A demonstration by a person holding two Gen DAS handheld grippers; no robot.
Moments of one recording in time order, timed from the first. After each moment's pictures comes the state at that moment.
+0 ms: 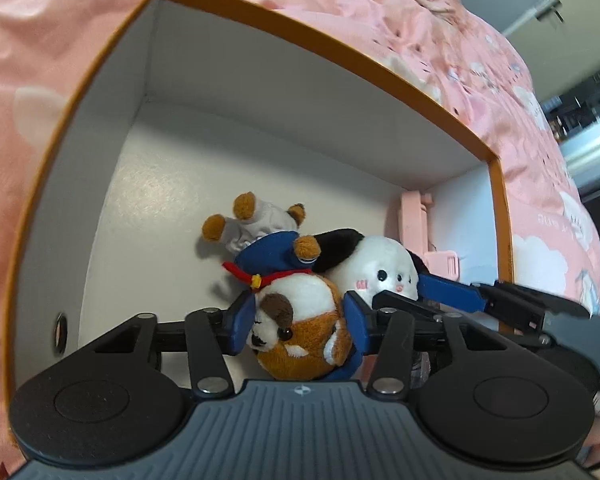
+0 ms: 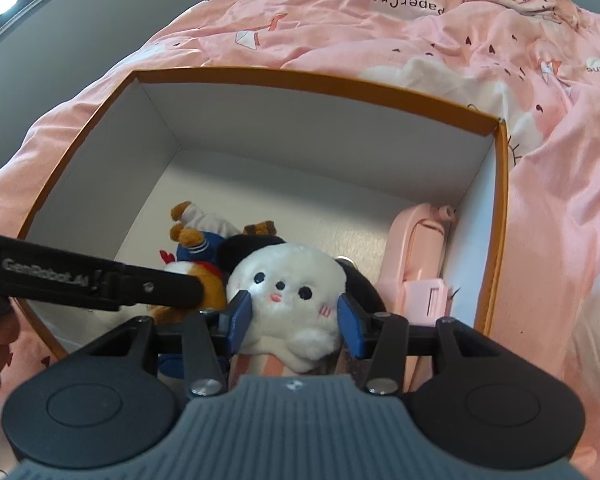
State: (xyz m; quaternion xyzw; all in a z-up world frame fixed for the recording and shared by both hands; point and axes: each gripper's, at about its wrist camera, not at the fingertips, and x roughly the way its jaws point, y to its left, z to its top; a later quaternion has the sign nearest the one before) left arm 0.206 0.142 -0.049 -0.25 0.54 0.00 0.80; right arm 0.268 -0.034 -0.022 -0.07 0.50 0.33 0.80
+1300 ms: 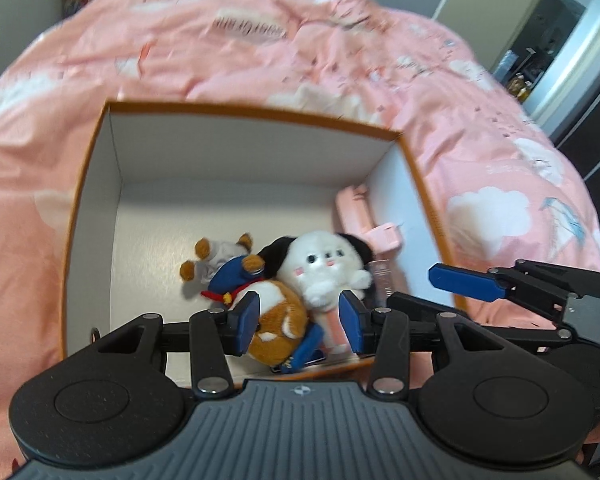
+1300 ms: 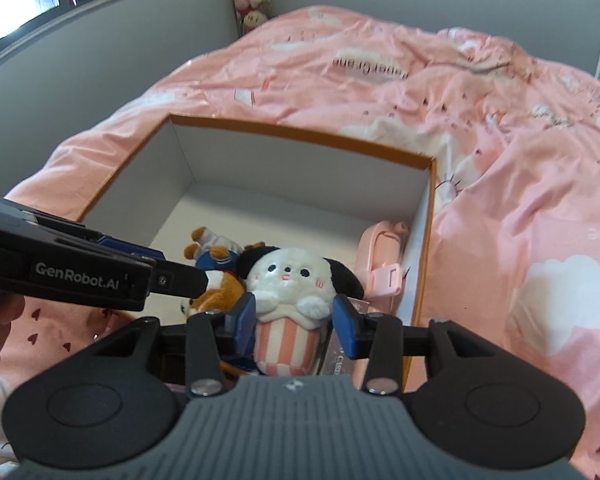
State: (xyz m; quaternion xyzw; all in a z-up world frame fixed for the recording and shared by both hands) left arm 0.155 0.092 0.021 -0.11 0.47 -0.04 0.87; right arm 0.182 -0.067 0.032 -0.08 0.40 0.29 0.87
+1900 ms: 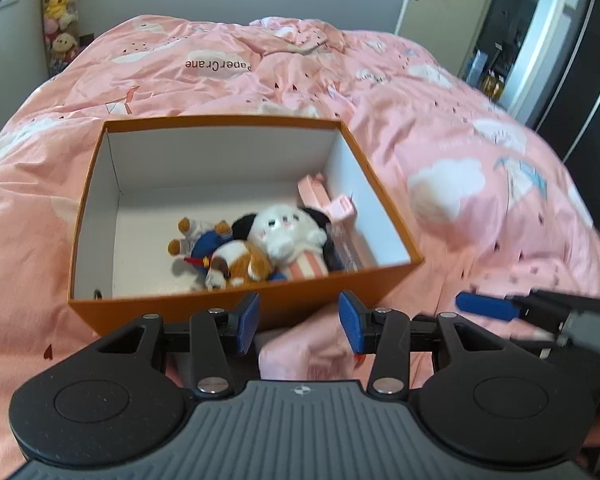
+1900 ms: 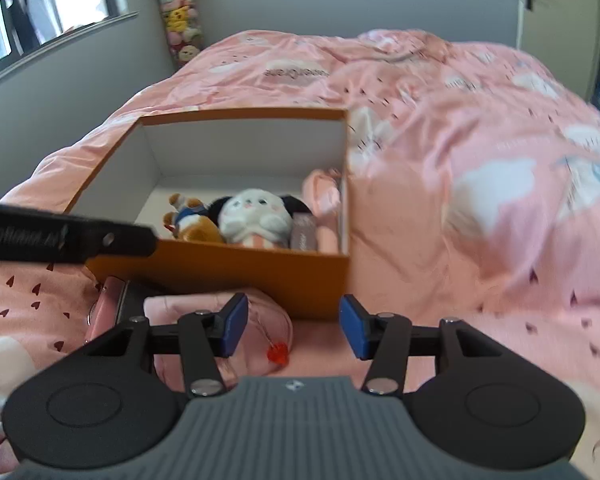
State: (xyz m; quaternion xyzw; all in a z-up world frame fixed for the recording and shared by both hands) left arm 0.078 0.049 0.025 -0.05 0.43 -0.05 0.90; right arm 0.084 -0.125 0.015 -0.01 0.39 0.19 0.90
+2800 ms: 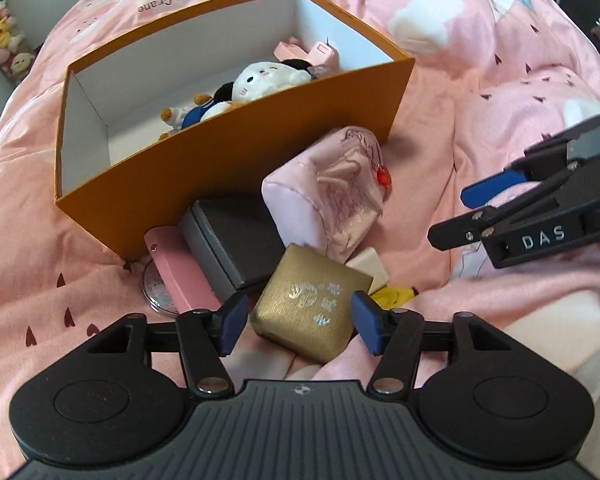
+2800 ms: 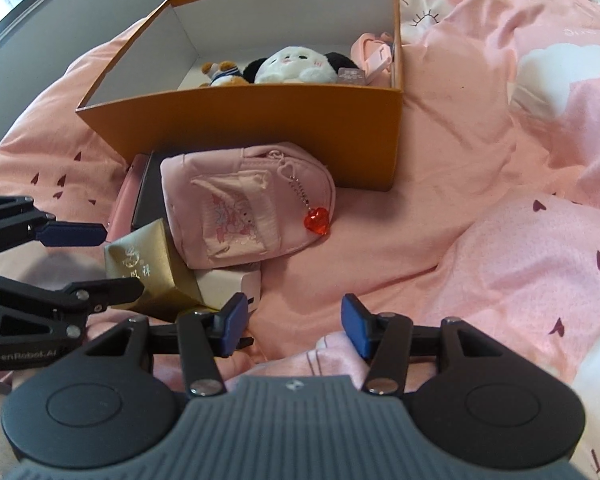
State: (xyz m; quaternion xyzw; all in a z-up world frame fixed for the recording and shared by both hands) left arm 0.026 0.036 -0.031 0.11 0.54 -0.08 0.83; right arm 0.084 -0.124 -0.040 -0.02 0.53 0.28 0.80
